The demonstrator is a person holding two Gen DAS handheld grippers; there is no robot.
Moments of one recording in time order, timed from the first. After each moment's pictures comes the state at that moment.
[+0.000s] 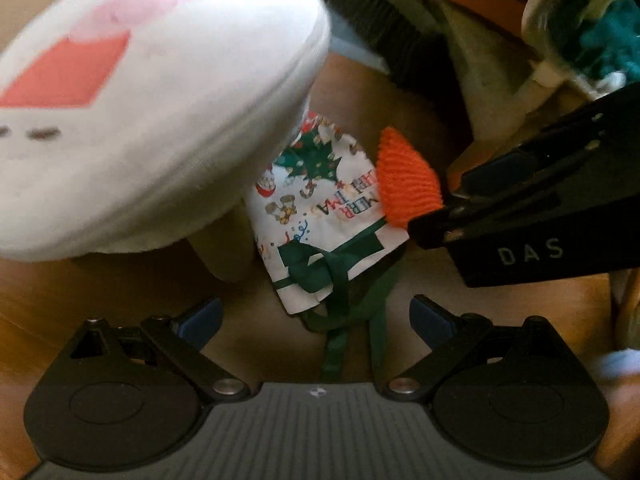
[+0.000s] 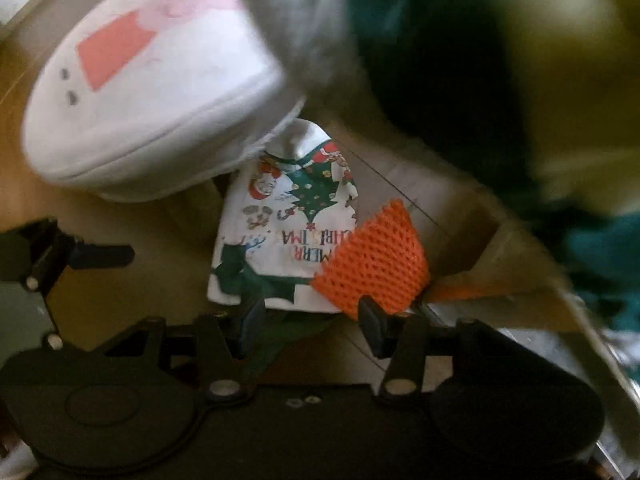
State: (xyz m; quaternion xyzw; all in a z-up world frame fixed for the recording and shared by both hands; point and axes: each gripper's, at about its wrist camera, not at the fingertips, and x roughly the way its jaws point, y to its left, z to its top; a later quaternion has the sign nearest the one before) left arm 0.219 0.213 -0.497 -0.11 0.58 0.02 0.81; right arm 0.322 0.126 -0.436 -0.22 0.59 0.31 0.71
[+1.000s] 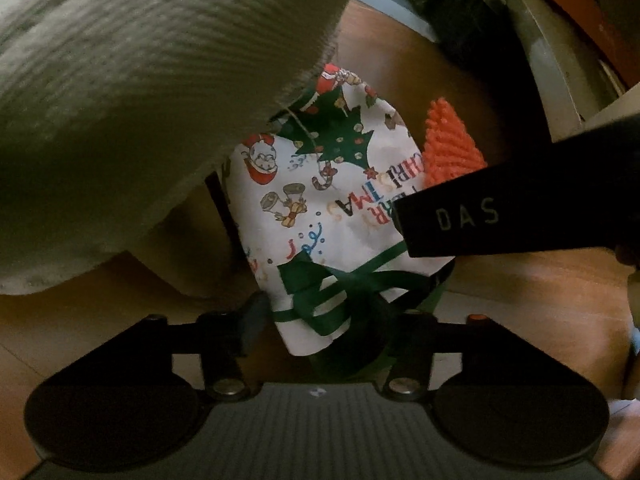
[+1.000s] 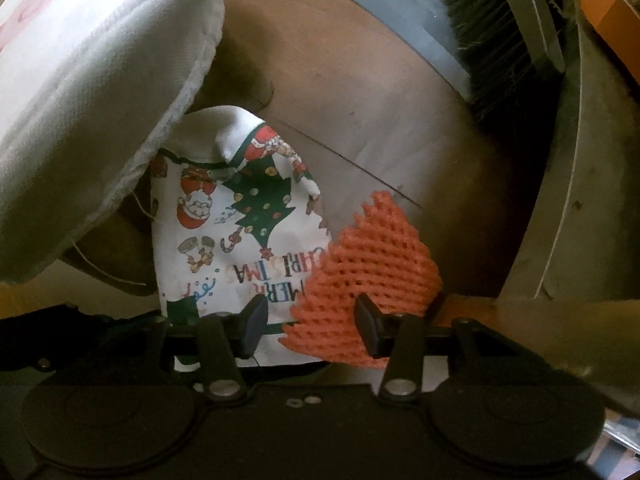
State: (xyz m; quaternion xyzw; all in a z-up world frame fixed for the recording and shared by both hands) left arm 0.261 0.216 -0.557 -0.16 0.61 0.05 0.77; right arm 0.370 0.139 -0.506 -0.19 0.64 0.23 0.71
